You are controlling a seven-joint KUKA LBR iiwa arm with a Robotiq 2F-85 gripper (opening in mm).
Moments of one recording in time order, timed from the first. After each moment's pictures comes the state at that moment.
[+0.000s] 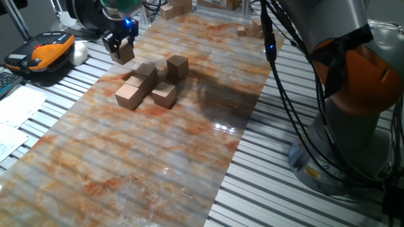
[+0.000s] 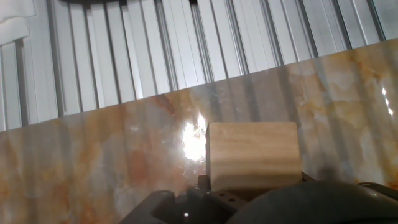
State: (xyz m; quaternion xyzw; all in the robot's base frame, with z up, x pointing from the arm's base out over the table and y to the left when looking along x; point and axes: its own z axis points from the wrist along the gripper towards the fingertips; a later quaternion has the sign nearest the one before) arm 0.736 -0.064 0.135 0.08 0.99 -0.01 0.10
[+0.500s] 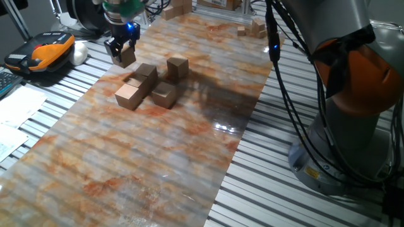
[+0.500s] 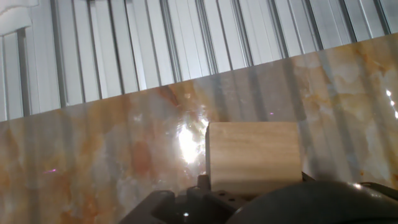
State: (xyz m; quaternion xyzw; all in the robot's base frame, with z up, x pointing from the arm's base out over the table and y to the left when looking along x) arm 0.724 -0.054 0.130 0.08 0.99 -0.02 0.11
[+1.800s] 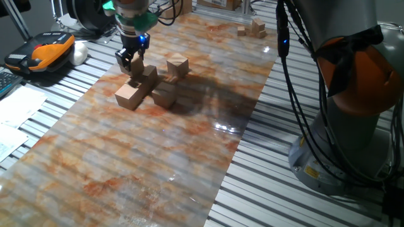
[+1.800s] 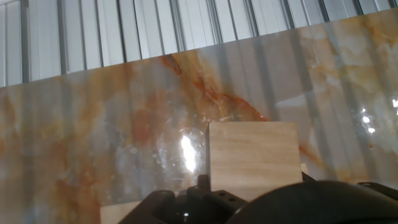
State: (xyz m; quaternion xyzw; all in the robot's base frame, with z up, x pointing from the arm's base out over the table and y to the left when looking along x) arm 0.689 -0.051 0.108 0.07 0.99 -0.02 0.13
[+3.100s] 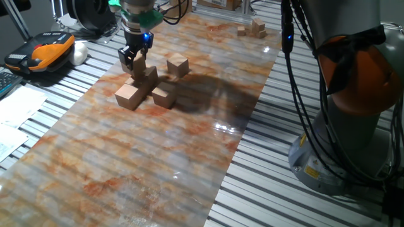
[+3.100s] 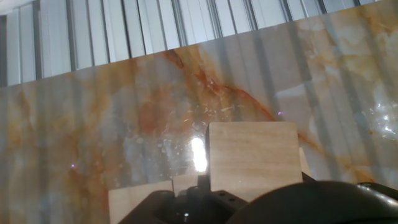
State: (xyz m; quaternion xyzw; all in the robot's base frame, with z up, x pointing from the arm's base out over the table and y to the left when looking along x) arm 0.678 -0.047 0.119 0.06 0.99 0.00 0.13
